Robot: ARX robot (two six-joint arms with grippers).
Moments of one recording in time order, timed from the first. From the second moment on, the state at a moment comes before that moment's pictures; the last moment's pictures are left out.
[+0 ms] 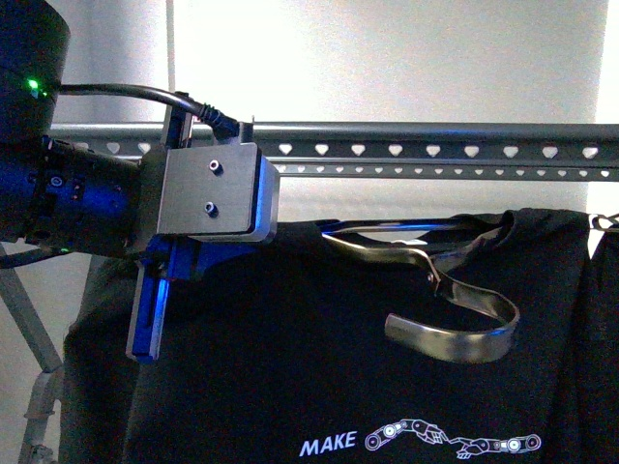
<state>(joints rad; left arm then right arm) -0.19 1.59 1.15 0.24 0.60 1.57 -0.34 1.61 0.73 1.33 -0.93 -0.85</state>
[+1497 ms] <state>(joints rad) -0.19 1.59 1.15 0.24 0.60 1.57 -0.15 1.75 1.15 0.64 -0.78 -1.32</state>
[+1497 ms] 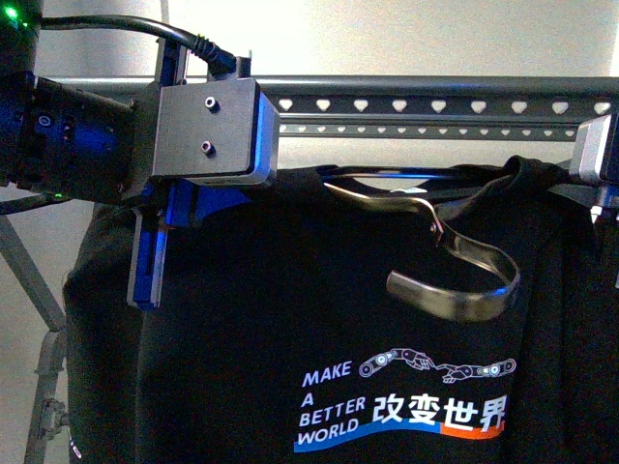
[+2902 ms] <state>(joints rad) -0.18 1.58 1.13 0.49 0.26 0.74 -0.38 1.57 1.12 -0.48 -0.88 -1.36</state>
